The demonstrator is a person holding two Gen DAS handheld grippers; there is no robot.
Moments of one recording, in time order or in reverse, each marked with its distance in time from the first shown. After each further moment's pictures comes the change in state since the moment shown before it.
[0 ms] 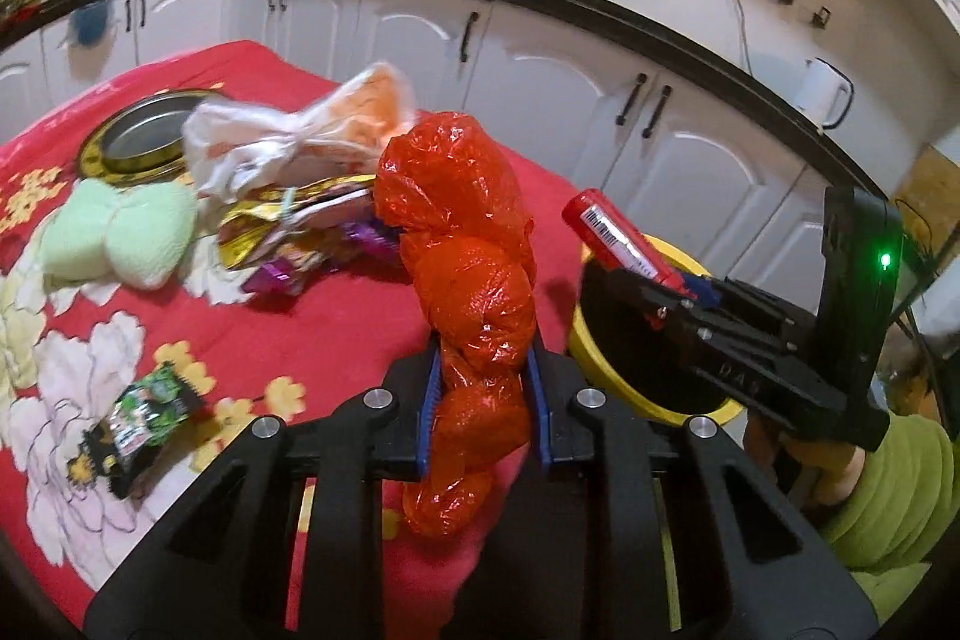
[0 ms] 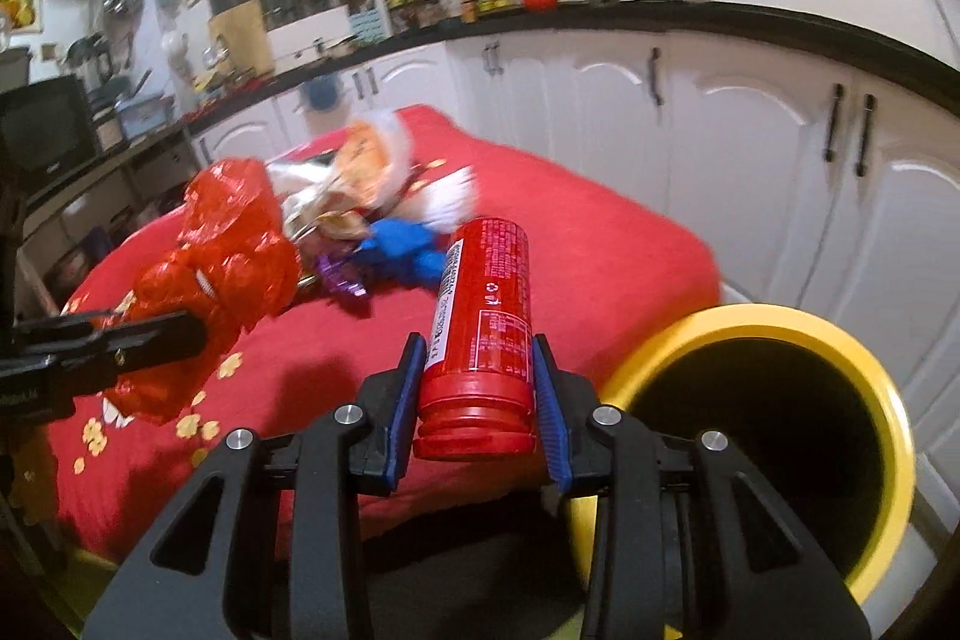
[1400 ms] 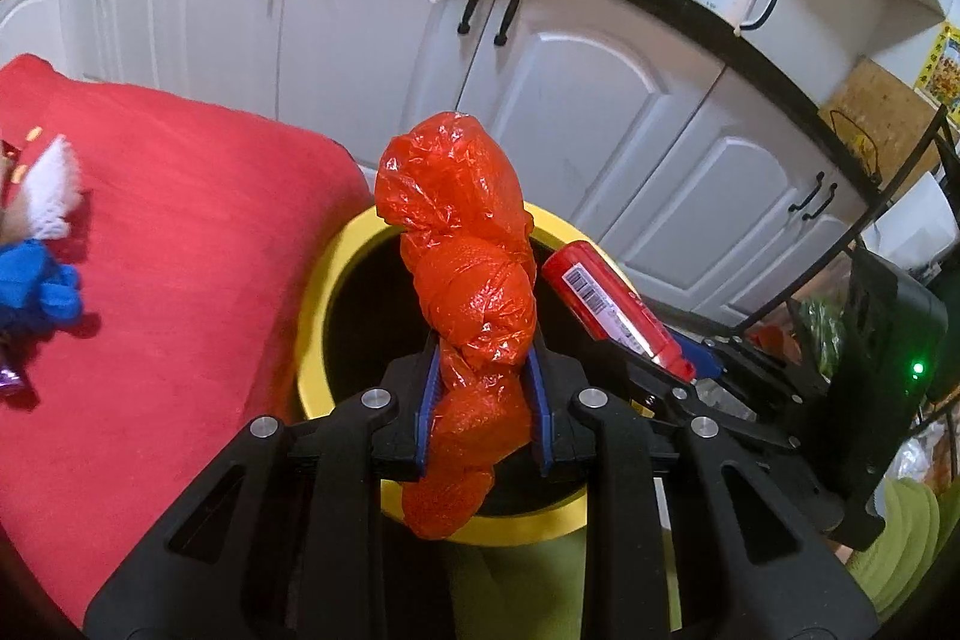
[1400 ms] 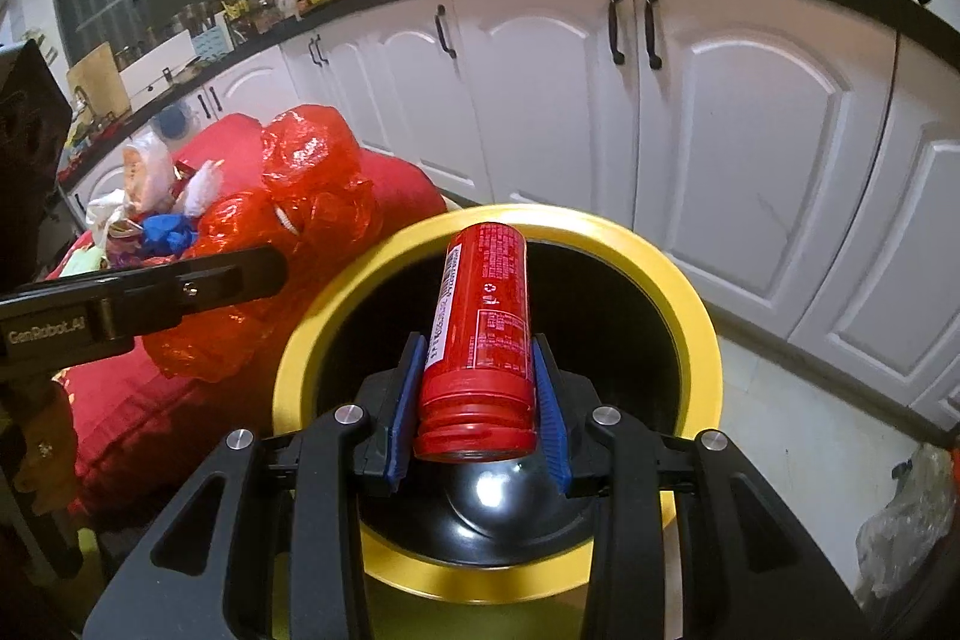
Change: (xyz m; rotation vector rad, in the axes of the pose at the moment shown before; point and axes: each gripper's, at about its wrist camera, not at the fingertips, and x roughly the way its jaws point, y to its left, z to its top) left arm 0.156 -0.145 0.028 0.142 0.204 -0.233; right arm -0.051 -0.133 -0.058 0.227 0.076 -0.257
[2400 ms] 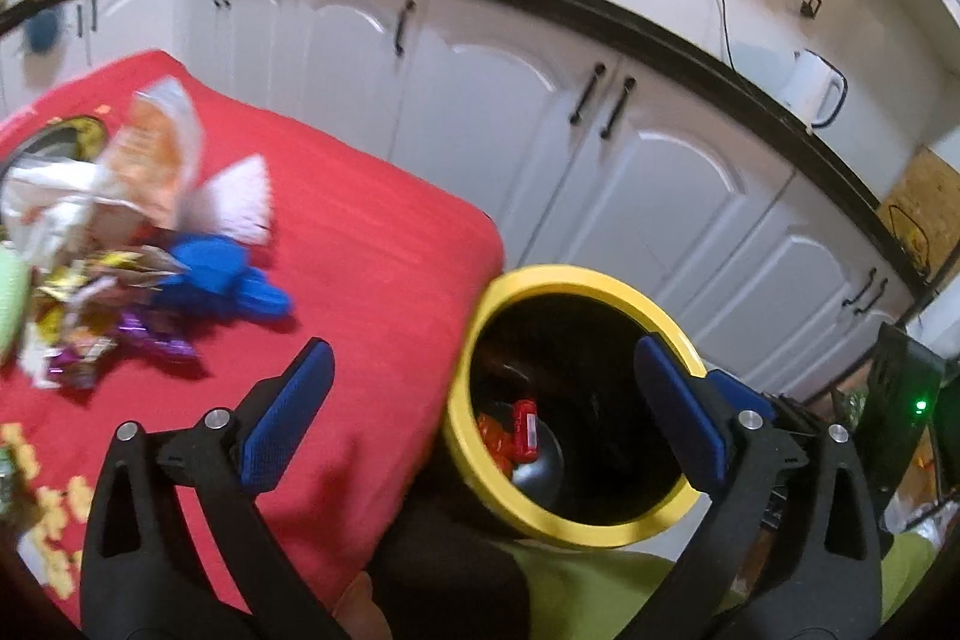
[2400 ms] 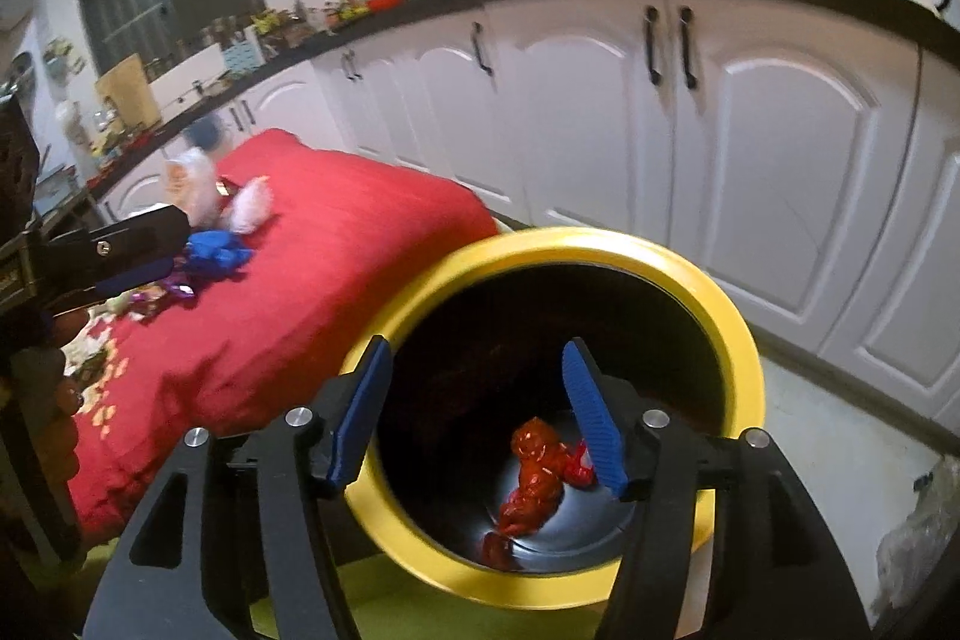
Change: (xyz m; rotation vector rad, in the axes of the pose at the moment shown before) left arm -0.090 0.040 -0.013 -0.143 -0.207 0.195; right arm -0.014 0.024 0.011 -0.025 -0.048 0.095
